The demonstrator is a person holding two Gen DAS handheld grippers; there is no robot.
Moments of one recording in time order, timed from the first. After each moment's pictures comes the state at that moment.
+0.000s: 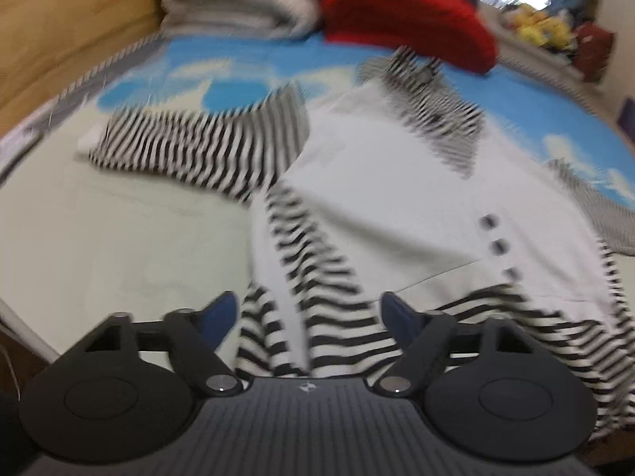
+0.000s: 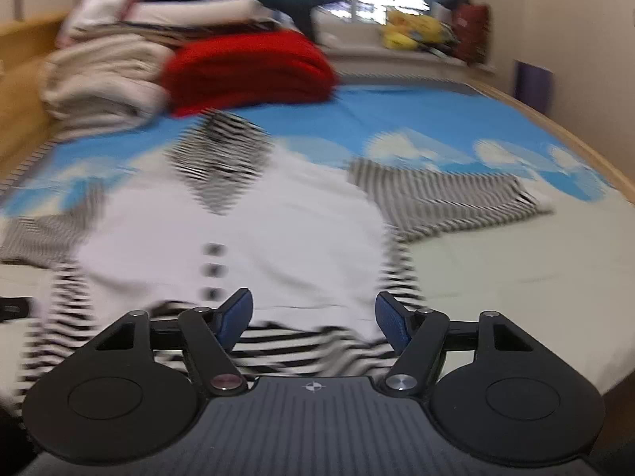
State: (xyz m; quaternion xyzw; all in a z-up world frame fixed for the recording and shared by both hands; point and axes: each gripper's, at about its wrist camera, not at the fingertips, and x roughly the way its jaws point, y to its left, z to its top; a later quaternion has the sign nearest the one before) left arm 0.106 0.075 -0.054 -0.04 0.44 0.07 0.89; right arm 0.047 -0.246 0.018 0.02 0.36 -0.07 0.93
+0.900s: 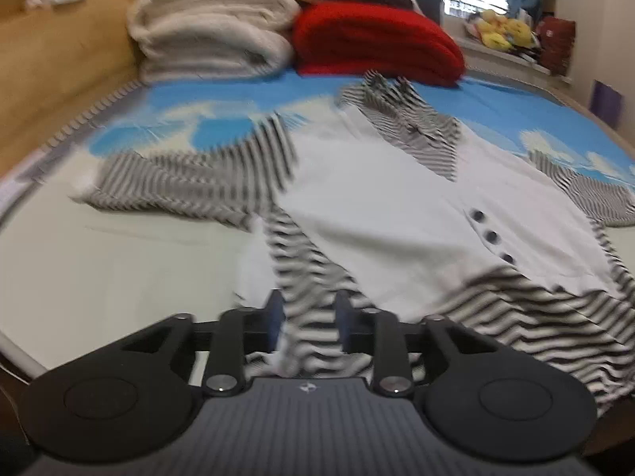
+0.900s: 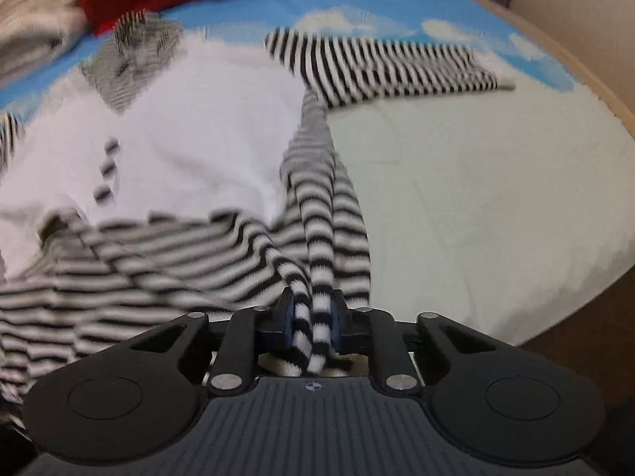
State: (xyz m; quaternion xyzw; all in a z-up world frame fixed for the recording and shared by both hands) left arm 0.069 0.072 -0.054 0.00 0.39 0.02 0.92; right arm 0.047 -0.294 -0.042 0.06 0.48 -0.12 0.87
